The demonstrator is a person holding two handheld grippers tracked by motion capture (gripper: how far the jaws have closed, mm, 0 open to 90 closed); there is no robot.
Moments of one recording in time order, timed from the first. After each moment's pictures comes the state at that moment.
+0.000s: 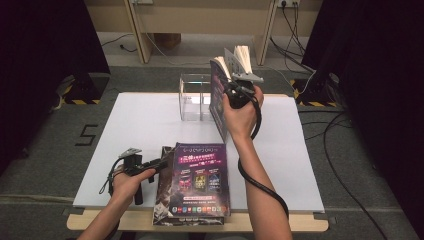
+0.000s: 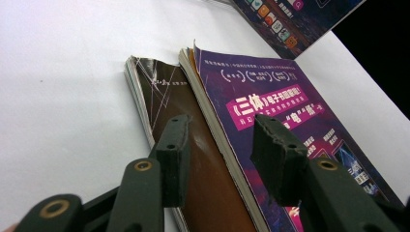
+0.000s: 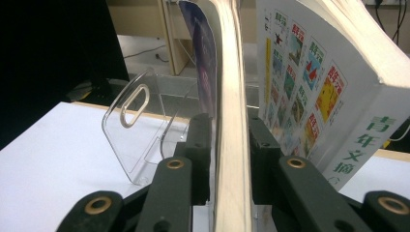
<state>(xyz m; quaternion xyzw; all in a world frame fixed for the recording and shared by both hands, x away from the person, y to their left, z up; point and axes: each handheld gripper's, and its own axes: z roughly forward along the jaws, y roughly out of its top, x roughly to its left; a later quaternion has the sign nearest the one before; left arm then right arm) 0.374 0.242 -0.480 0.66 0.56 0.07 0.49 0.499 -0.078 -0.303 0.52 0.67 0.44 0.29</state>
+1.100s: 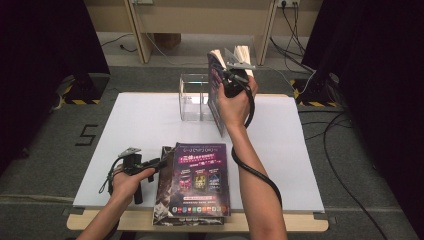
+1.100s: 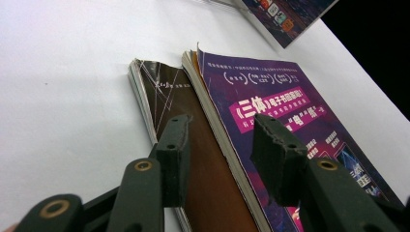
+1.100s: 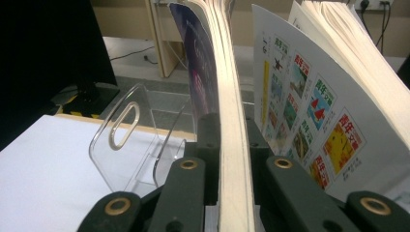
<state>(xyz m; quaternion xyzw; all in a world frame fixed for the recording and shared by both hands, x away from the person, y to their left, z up) 0.376 0.243 -0.481 0.66 0.56 0.07 0.49 0.525 -0.063 -0.290 0.53 0.66 0.43 0.31</state>
